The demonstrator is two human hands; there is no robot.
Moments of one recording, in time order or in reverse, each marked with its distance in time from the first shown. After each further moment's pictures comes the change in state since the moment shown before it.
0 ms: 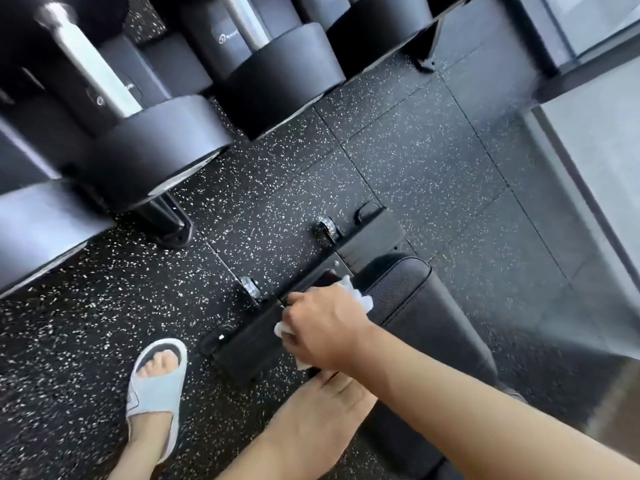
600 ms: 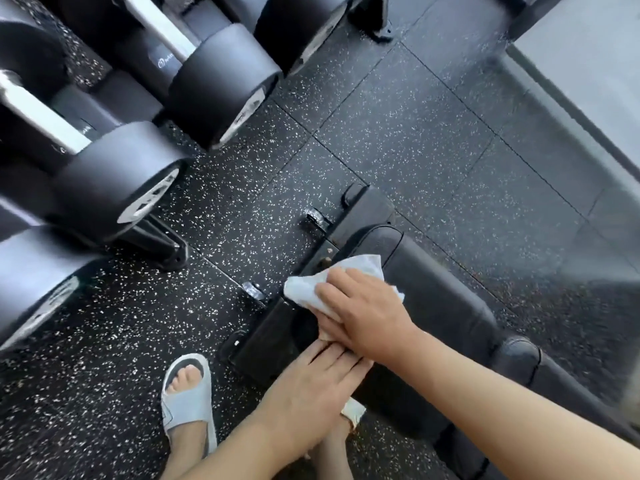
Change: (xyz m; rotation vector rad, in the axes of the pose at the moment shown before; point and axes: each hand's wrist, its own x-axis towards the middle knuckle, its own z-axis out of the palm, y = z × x) left_hand 0.002 -0.002 -0.051 0.097 -0.189 0.139; right_hand -0.078 0.038 0.046 0.194 0.660 0.104
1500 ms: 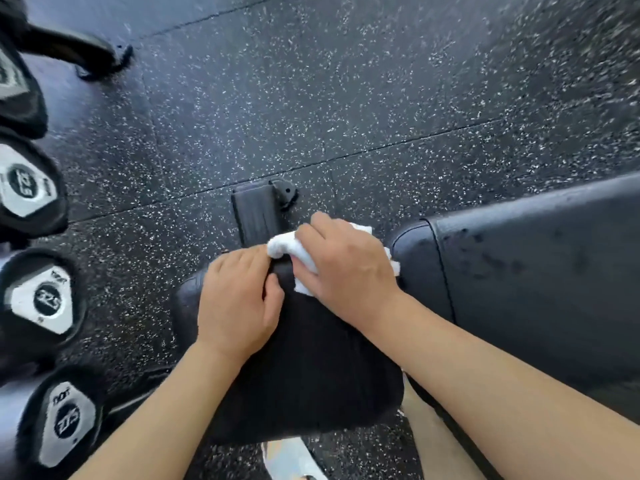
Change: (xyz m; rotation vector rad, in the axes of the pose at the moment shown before) left_hand 0.228 -0.002 -0.036 0.207 -0.005 0.004; right_hand -0.155 0.108 -0.004 0.066 0.612 0.986
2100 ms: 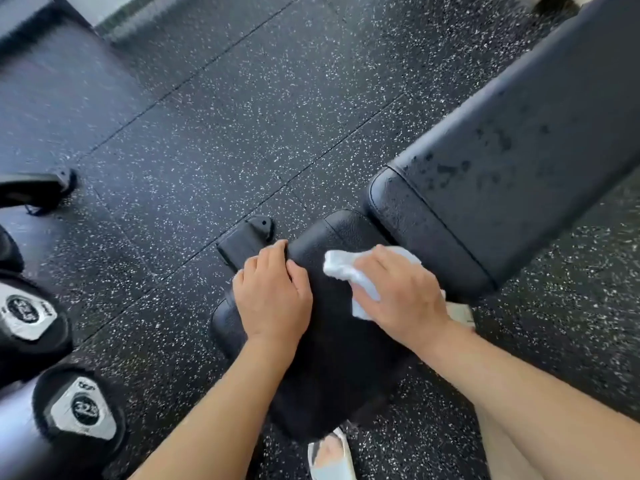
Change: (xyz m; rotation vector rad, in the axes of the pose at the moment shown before) left_hand -0.003 -0.003 -0.002 -0.015 -0.015 0.036; right_hand -0.116 -0.064 0.006 -0.234 0.257 0.436
